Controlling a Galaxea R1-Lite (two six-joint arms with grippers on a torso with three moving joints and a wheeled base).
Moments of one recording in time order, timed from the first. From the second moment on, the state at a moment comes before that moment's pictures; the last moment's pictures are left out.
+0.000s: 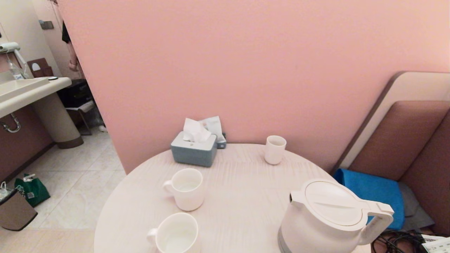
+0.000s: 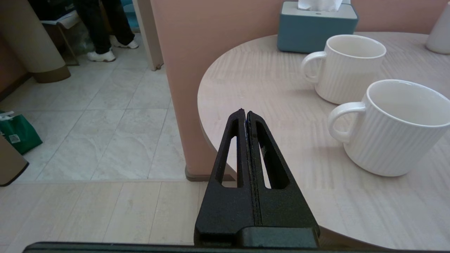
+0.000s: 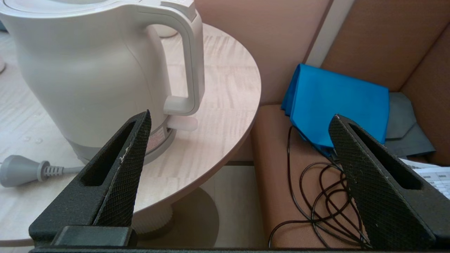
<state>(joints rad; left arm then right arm) 0.00 0.00 0.00 0.00 0.00 -0.01 0.00 0.00 -0.05 0.12 -0.03 0.02</state>
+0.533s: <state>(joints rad) 0.00 0.00 0.00 0.00 0.00 -0.01 0.00 0.00 -0.05 0.12 -0.03 0.02</state>
